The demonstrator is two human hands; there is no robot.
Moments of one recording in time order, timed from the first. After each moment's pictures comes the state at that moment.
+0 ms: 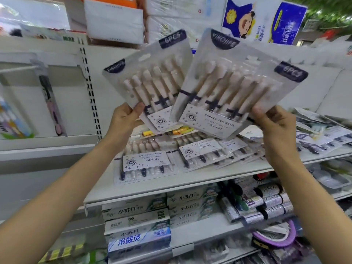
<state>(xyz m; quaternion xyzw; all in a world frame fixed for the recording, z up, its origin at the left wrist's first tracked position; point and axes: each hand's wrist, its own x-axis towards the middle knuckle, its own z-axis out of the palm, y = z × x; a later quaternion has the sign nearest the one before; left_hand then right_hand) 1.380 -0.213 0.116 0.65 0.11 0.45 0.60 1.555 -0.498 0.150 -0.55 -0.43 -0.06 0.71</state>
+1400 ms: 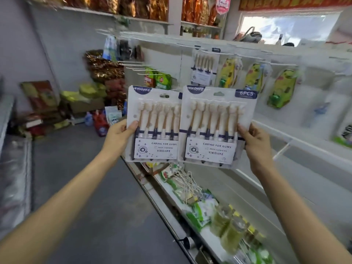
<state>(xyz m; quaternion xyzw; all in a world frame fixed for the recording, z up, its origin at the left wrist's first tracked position) 0.548 -0.251 0.039 0.50 0.54 0.64 0.22 0.894 -0.160 0.064 -0.37 -0.59 0.42 0.58</state>
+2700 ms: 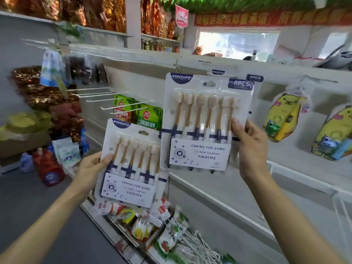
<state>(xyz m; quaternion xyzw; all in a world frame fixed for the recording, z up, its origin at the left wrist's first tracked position) 0.243 0.152 0.009 0.52 0.46 0.62 0.37 0.598 0.165 0.115 -0.36 -0.55 0.31 0.69</state>
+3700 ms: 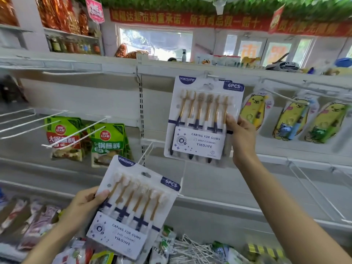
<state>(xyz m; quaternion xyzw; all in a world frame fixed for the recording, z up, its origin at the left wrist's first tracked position) 0.189 0.274 0.002 0.61 0.38 0.42 0.56 0.558 0.226 0.131 -0.52 -0.38 0.16 0.75</state>
